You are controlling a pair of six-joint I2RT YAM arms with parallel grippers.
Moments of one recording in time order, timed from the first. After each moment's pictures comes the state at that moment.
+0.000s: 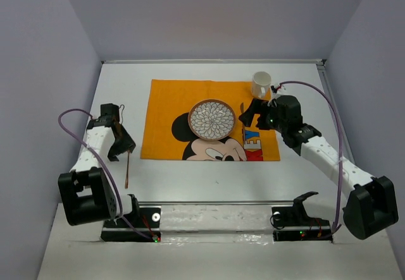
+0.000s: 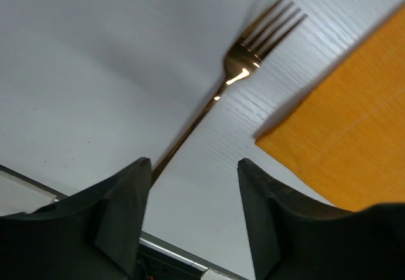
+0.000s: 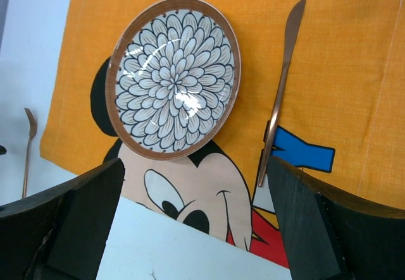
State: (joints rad) left arm 0.10 1.27 0.87 -0.87 -0.18 -0.49; right arm 0.38 1.19 0.80 -0.10 -0.14 0.50
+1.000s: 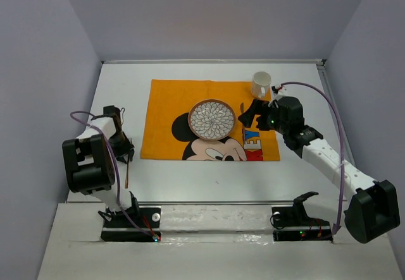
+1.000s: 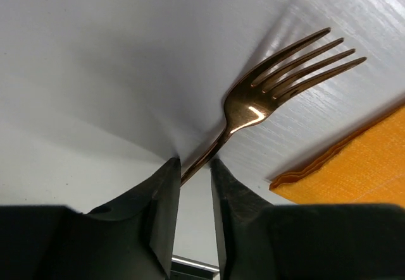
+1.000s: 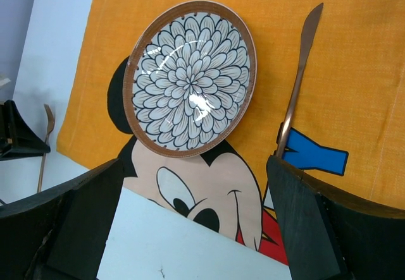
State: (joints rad) left arm 0.20 1.58 0.87 -0.79 -0.09 -0.38; right arm 0.38 1.15 0.78 -0.08 -0.18 0.51
